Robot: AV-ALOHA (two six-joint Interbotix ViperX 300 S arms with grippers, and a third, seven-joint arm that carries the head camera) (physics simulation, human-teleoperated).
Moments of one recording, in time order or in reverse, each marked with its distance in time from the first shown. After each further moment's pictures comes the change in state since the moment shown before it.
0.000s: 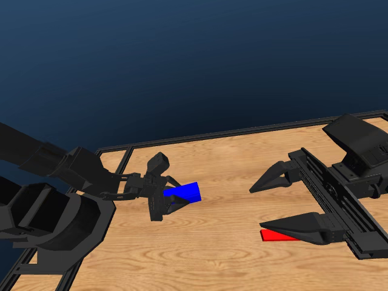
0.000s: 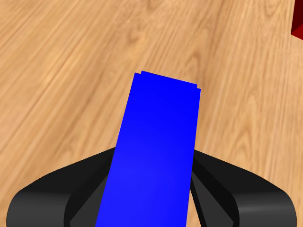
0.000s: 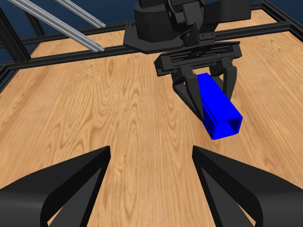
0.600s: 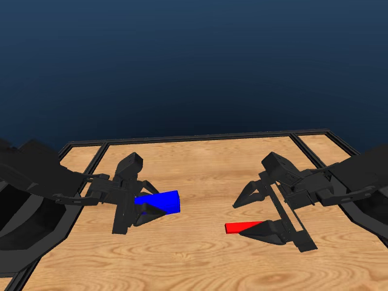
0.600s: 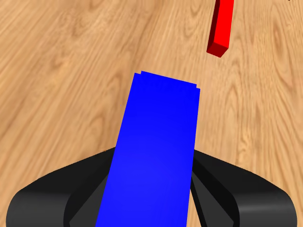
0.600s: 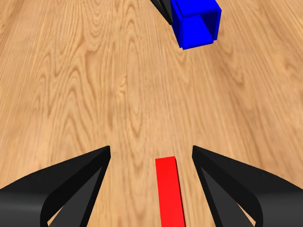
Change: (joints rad) left arm -0.191 -0.119 -0.030 -0.090 0.076 -0.020; right arm 0.046 0.002 0.050 0.050 0.234 0.066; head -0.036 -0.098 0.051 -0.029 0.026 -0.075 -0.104
